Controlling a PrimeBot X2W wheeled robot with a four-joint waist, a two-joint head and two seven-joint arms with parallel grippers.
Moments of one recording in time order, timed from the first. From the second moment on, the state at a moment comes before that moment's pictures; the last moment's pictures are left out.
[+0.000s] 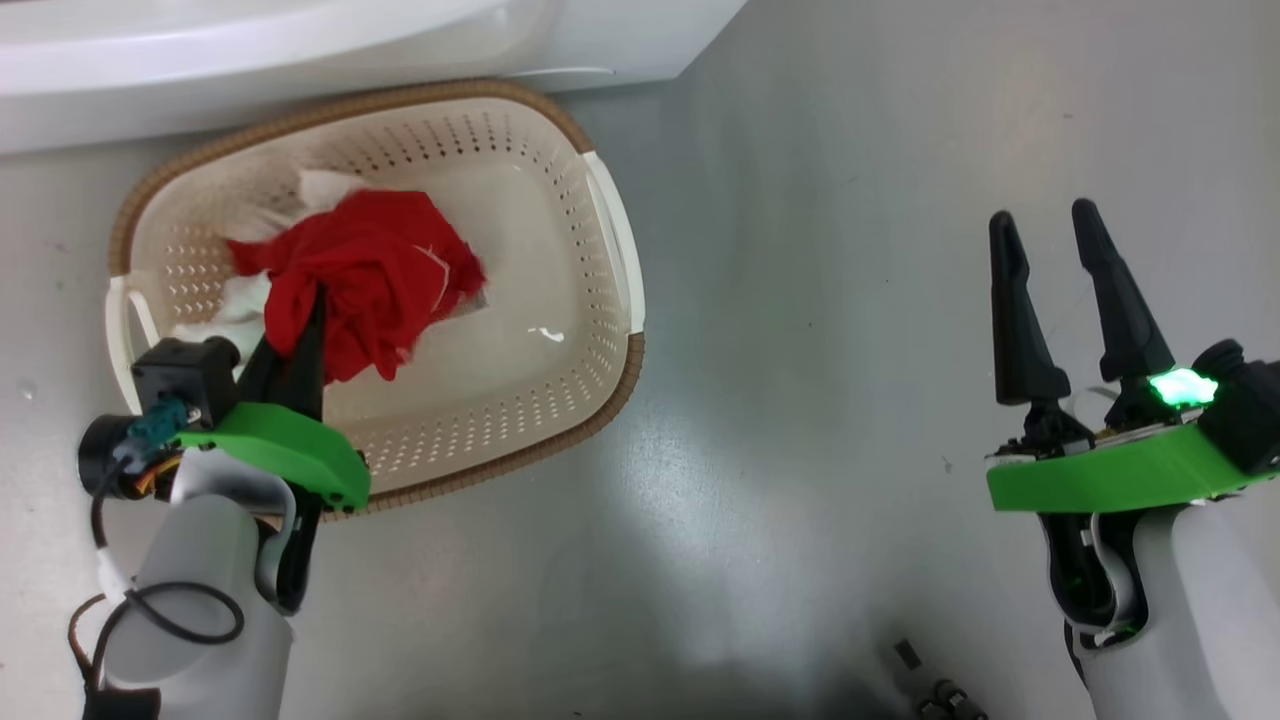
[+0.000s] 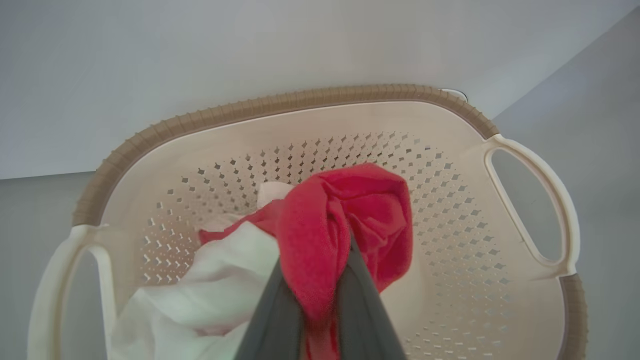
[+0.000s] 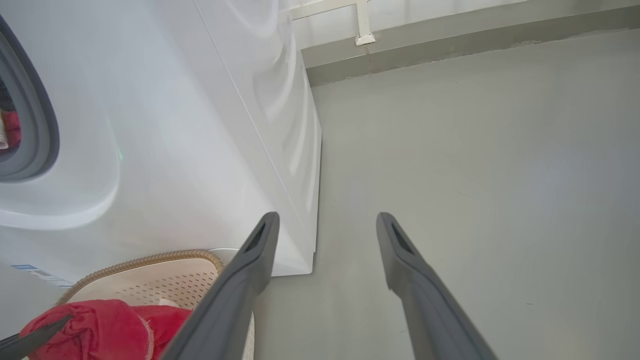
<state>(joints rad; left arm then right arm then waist) -0.66 0.11 -0.07 0.75 -0.24 -0.13 -0.26 -0.30 -0.04 0.01 0.07 0.41 0.12 -0.26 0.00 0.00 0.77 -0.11</state>
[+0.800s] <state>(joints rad) -0.72 0.12 -0.08 0.85 -0.26 -0.13 -0.26 -0.32 -0.05 0.01 0.08 0.41 0.12 -0.26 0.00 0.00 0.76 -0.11</state>
